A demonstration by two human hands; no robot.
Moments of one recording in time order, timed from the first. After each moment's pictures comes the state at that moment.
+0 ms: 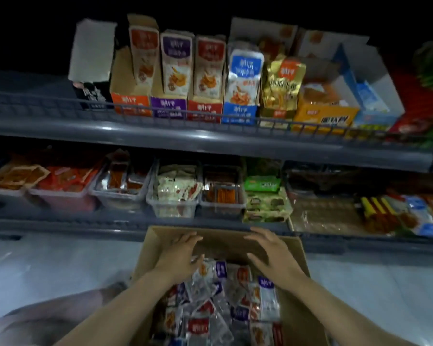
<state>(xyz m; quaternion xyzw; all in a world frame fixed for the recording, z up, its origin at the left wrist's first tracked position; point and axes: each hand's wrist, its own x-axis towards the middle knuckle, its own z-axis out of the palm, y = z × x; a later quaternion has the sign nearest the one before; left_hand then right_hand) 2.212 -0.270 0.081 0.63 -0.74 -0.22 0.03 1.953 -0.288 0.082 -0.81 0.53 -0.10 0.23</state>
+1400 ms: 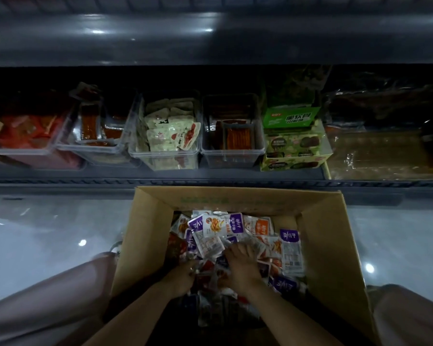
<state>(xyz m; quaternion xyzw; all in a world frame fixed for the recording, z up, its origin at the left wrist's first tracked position) 2.227 -0.214 -0.136 0.67 -0.48 -0.56 -0.10 2.024 -0.236 -0.157 -0.81 0.53 0.11 0.25</state>
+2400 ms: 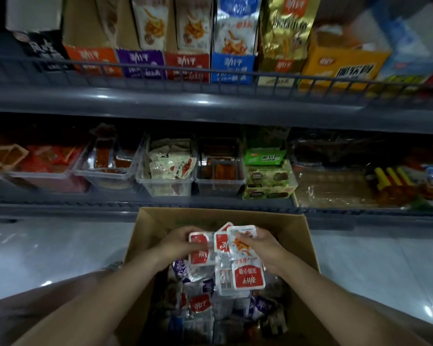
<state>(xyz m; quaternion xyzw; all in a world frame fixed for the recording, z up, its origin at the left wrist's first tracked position) 2.205 -0.281 0.041 0.62 -0.43 -0.63 0.17 1.979 -0.299 0.036 -0.35 0.61 -0.21 0.68</state>
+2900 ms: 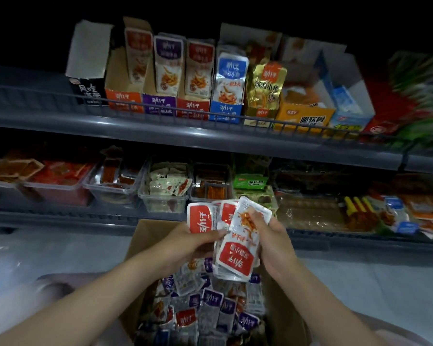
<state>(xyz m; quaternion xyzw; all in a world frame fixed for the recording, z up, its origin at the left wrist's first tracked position) 2.164 -0.237 0.183 0.50 -0.36 -0.71 0.33 1.988 -0.254 0.184 -0.33 0.57 -0.44 0.61</state>
